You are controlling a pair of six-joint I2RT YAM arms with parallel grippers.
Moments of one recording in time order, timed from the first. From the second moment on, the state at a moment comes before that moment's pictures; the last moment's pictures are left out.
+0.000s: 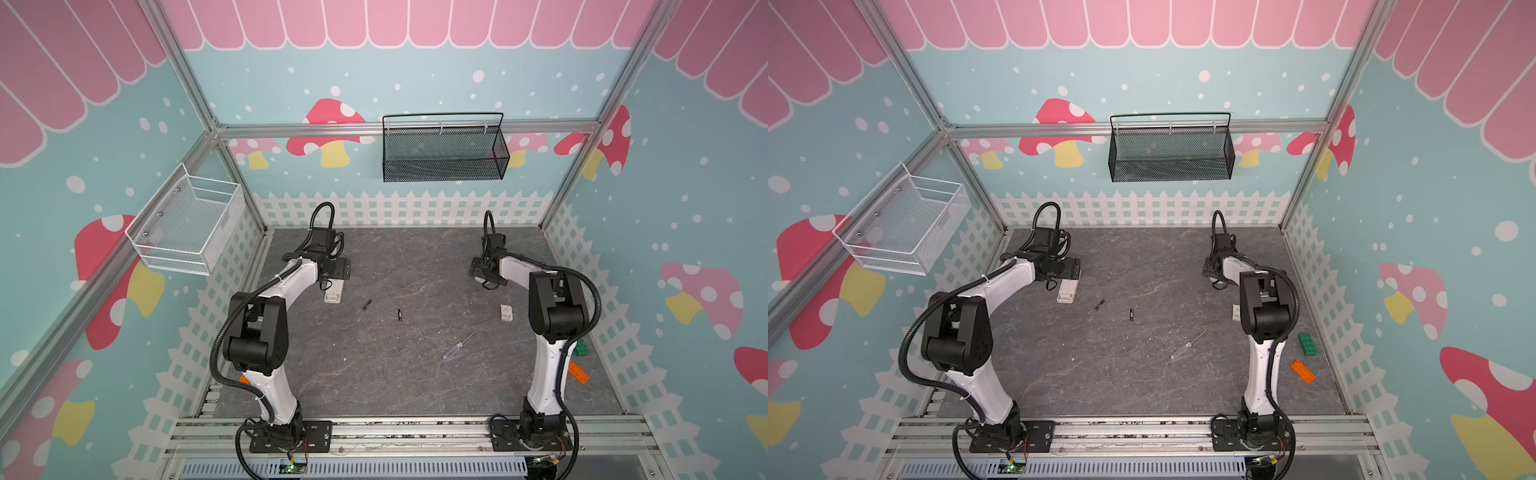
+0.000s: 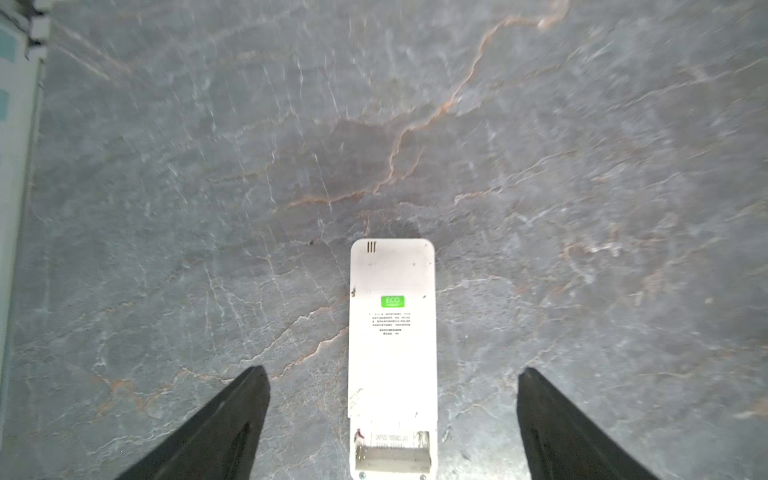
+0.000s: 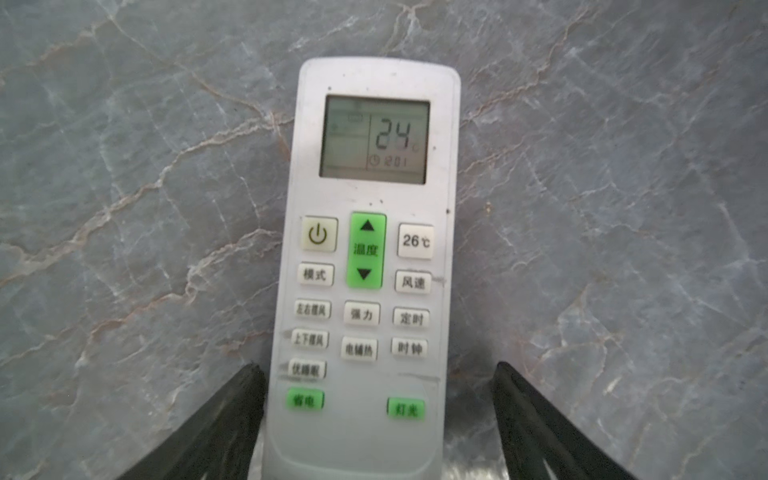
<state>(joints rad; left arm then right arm) -0.15 1.80 1.35 -0.47 -0.08 -0.06 0.09 2.12 1.45 -0.36 0.21 0.39</state>
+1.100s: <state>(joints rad) -0.34 1.72 1.81 -0.67 0.47 0.72 0.09 1.90 1.21 -0.25 -0.01 0.17</state>
